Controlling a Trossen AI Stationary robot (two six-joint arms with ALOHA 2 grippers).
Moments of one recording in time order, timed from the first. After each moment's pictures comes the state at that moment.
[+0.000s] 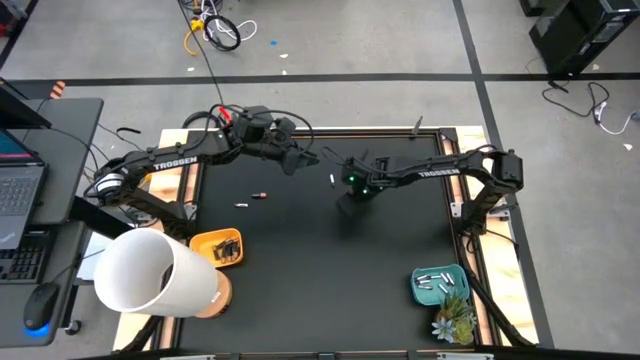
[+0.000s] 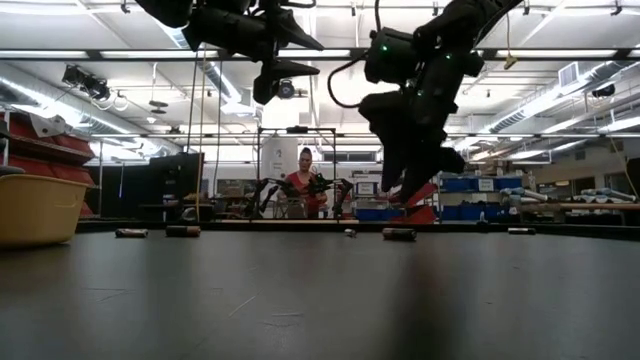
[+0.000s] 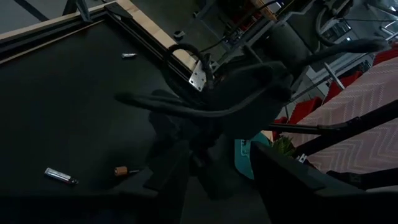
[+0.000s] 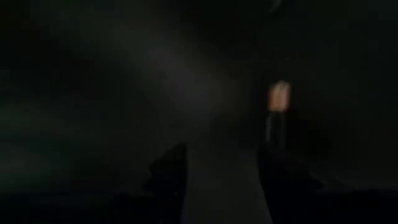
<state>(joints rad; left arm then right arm) 0.45 1.39 1.10 -0.04 0.47 -0.58 -0.22 1.68 1.09 -0.56 -0.11 0.66</state>
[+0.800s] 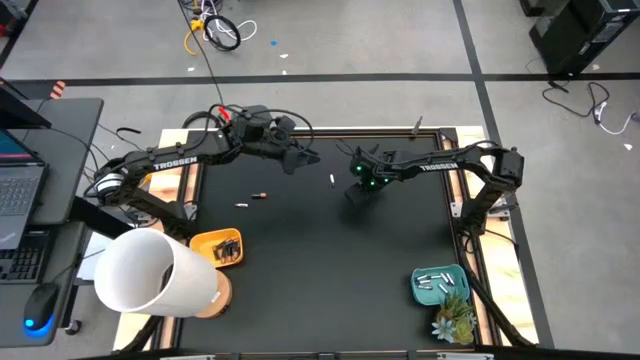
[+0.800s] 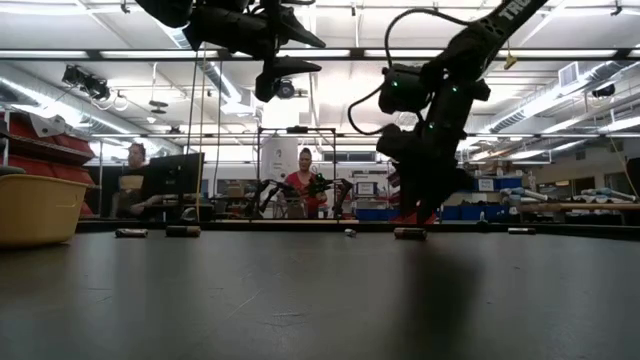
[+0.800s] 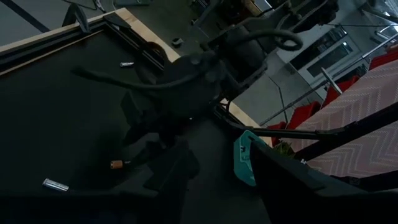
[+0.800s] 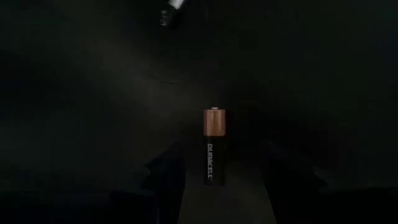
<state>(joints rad) 0.45 1.39 1.10 -0.01 0.46 -0.58 -0.36 1.68 0.97 -0.48 -0.06 0.54</state>
